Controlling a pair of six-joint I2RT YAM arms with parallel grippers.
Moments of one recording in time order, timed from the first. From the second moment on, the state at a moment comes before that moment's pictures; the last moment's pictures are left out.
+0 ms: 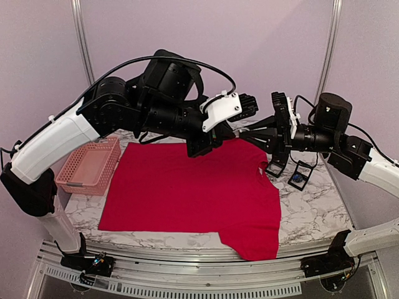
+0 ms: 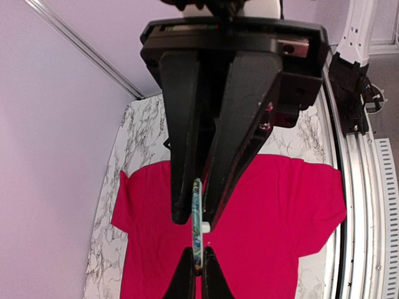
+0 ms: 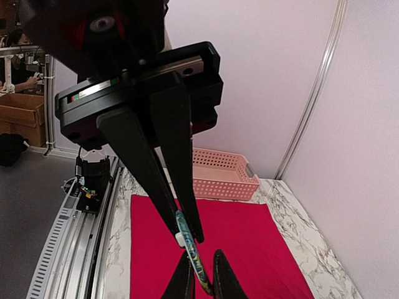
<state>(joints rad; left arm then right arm) -1.24 1.73 2.07 -0.89 -0.11 0.49 0.78 1.10 1.05 0.03 -0.61 -0.24</state>
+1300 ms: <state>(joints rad) -1.30 1.72 1.96 -0.80 -0.25 0.63 0.78 0.95 1.05 -0.18 -0.65 -0.34</state>
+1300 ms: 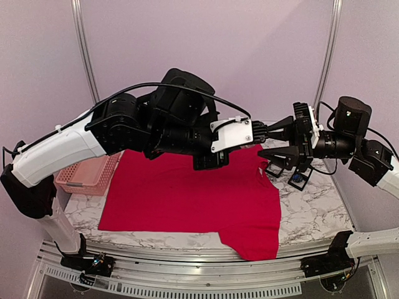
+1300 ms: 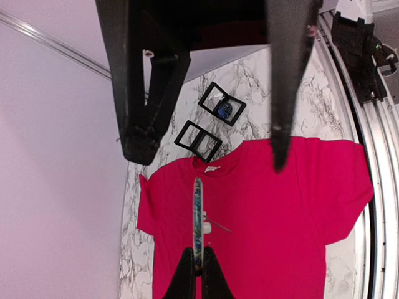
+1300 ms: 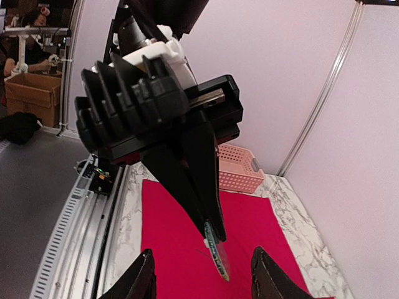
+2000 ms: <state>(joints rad) -1.33 1.71 1.95 -0.79 -0.29 0.66 0.78 0.95 0.97 -0.08 -0.65 -0.34</state>
